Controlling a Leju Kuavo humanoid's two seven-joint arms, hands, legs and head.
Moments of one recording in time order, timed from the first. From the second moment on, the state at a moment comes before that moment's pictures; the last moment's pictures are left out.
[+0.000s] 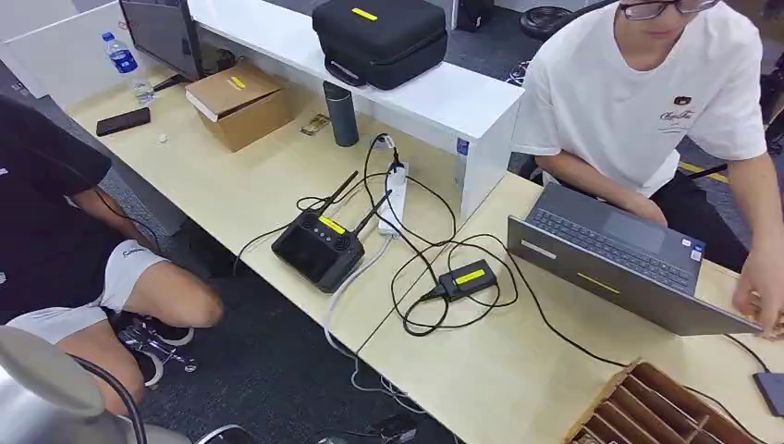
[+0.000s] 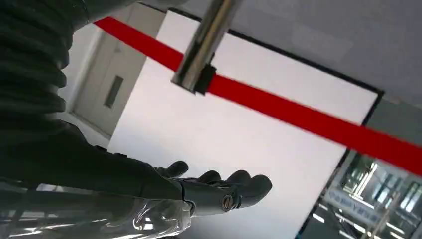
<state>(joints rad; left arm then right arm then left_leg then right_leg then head) -0.11 -0.15 0.03 -0.21 -0.19 -0.03 0.16 -0.43 -0.79 0.03 -0.29 1.16 -0.33 0.39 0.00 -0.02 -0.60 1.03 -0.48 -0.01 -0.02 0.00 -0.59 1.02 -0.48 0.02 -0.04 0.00</state>
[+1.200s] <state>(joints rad) -0.10 -0.17 0.10 -0.21 -0.14 0.00 0.27 -0.07 -0.24 -0.13 -0.21 1.18 -0.29 0.38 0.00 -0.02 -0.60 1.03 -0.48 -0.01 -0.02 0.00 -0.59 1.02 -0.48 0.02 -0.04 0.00</state>
